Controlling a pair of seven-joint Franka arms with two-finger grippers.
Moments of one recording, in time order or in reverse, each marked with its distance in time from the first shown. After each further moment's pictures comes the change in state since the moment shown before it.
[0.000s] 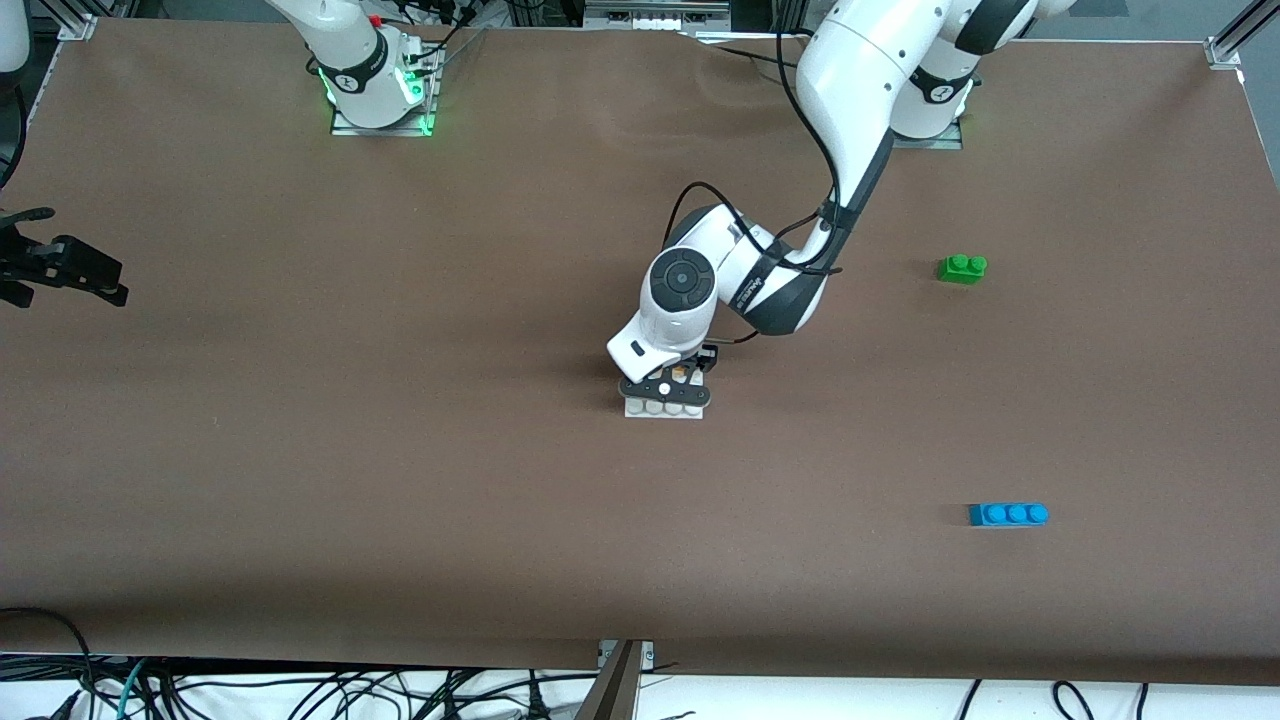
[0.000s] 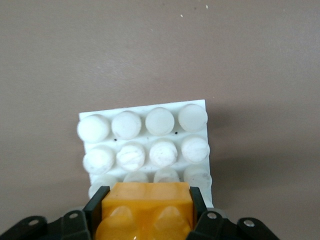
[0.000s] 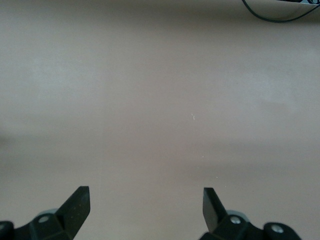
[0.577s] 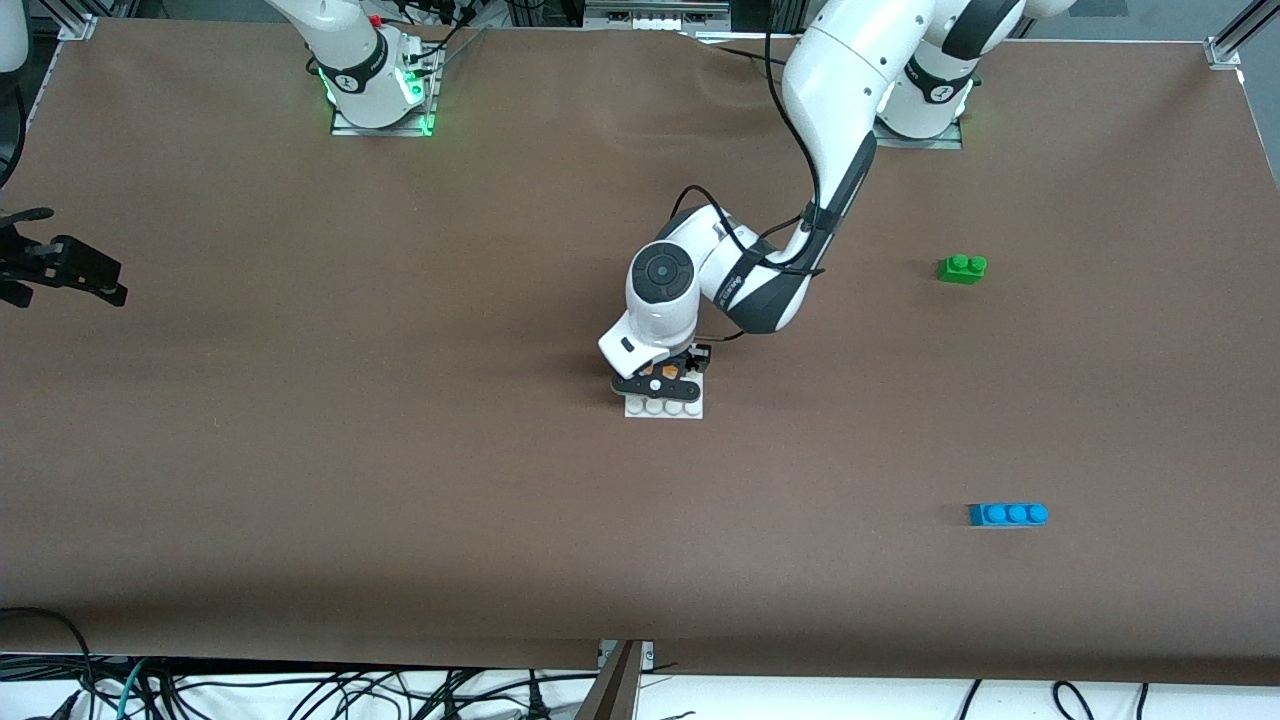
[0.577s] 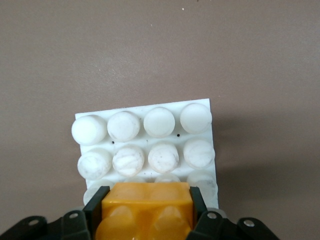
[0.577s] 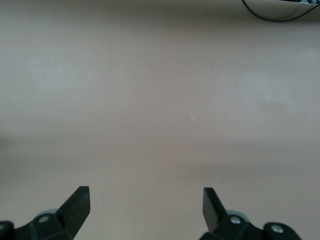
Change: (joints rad) left arm -0.028 0.017 0.008 0.000 0.084 0.014 -0.065; right arm -0.002 0.000 0.000 0.000 0.000 0.000 0.000
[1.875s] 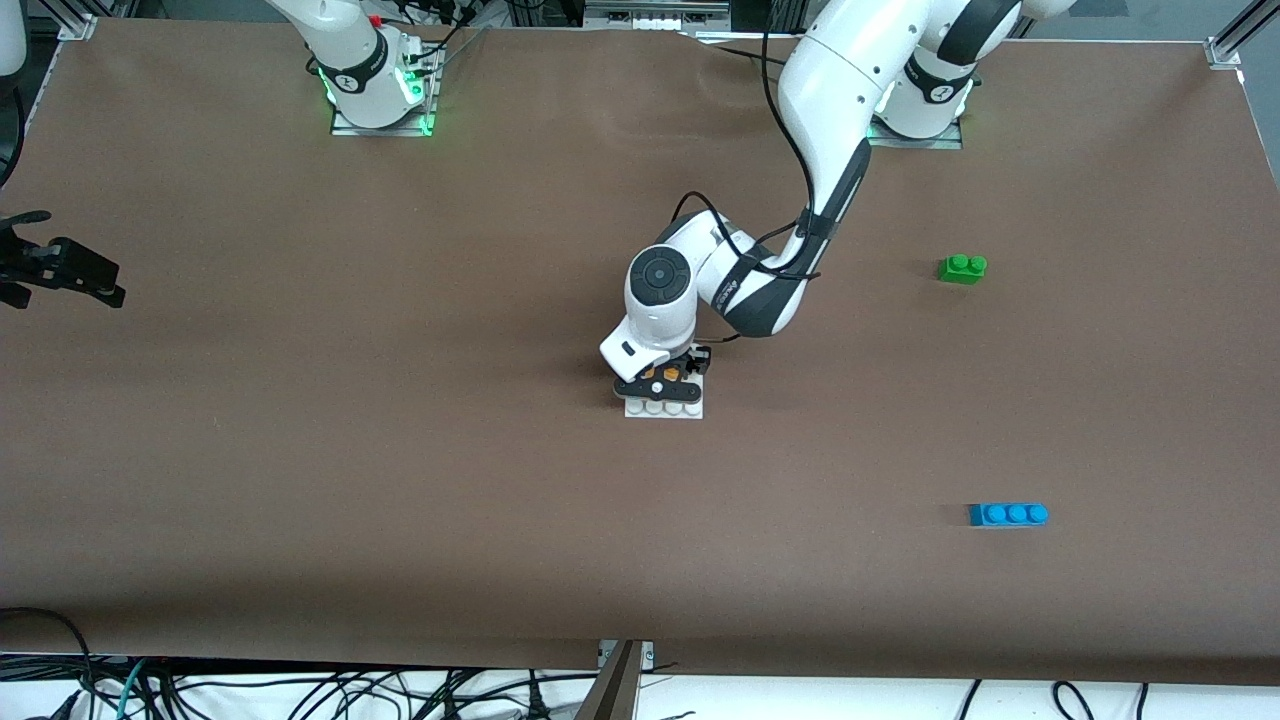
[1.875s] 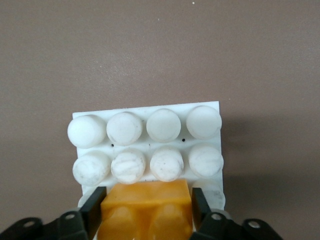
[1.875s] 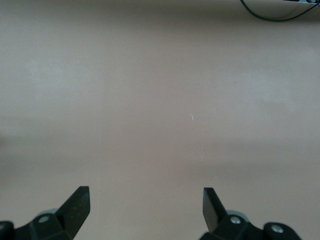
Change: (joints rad) left arm -0.004 0.024 0.003 0.000 0.006 0.022 -0.040; right arm -0.004 0.003 0.000 0.000 0.000 0.004 0.000
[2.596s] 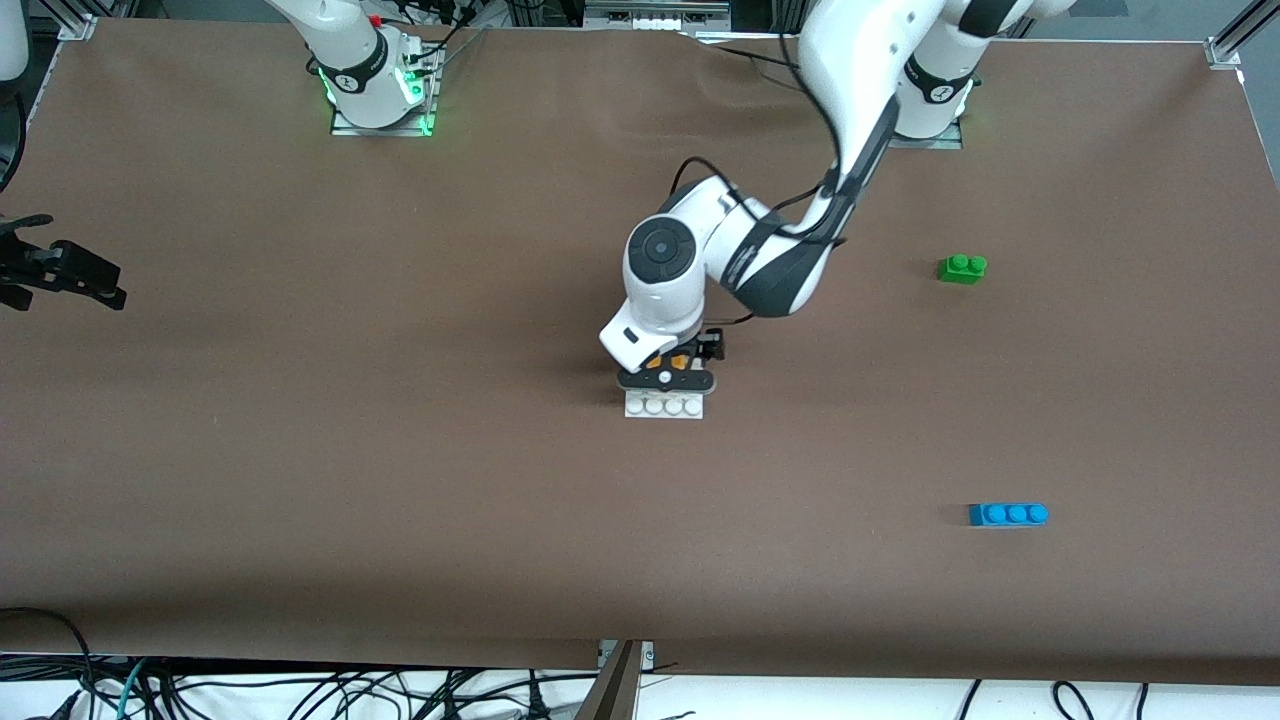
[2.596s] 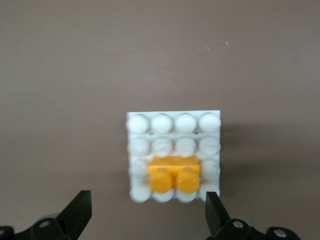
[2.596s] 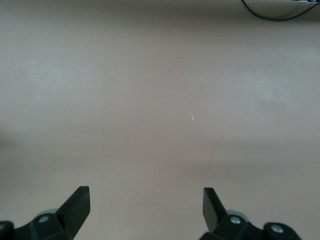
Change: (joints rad) left arm 0.025 -0.168 0.019 0.060 0.000 -0.268 -0.026; right arm -0.001 0.006 0.000 0.000 0.000 0.002 0.000
